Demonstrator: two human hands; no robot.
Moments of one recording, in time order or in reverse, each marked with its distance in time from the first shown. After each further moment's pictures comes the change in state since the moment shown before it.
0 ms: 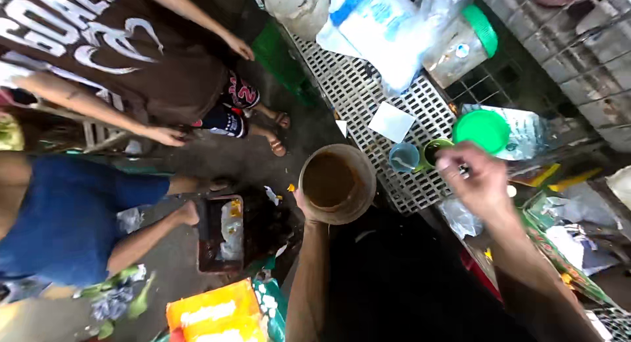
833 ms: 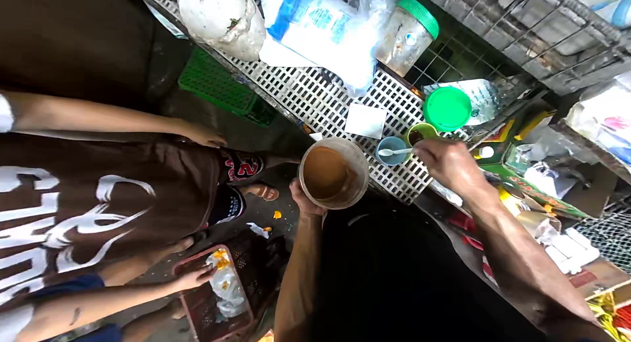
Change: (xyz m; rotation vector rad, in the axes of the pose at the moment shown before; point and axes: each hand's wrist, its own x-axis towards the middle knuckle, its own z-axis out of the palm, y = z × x) left_hand 0.091 0.007 0.021 -0.107 -0.182 -0.443; right_hand 0.001 -0.010 0.045 -0.500 -0.102 0.247
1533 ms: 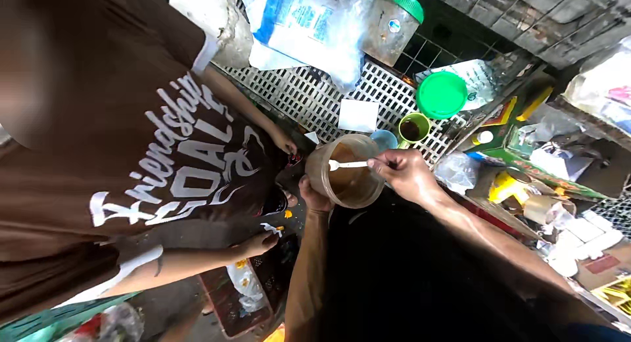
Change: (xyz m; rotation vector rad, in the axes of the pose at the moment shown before) left_hand -0.007 -0.021 0.033 0.142 -0.163 0.073; right_hand -0.010 -0.056 0.030 0.624 0.029 0.133
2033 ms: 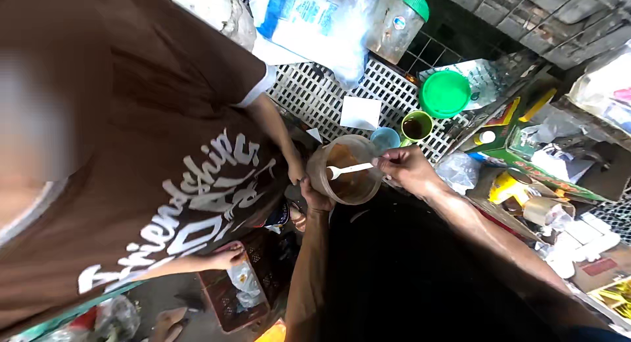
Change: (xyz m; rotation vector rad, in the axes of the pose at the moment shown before) left_hand -0.008 -0.005 -0.009 -0.010 0.128 -0.027; right_hand 0.004 0.010 -0.002 0.314 -0.155 0.288
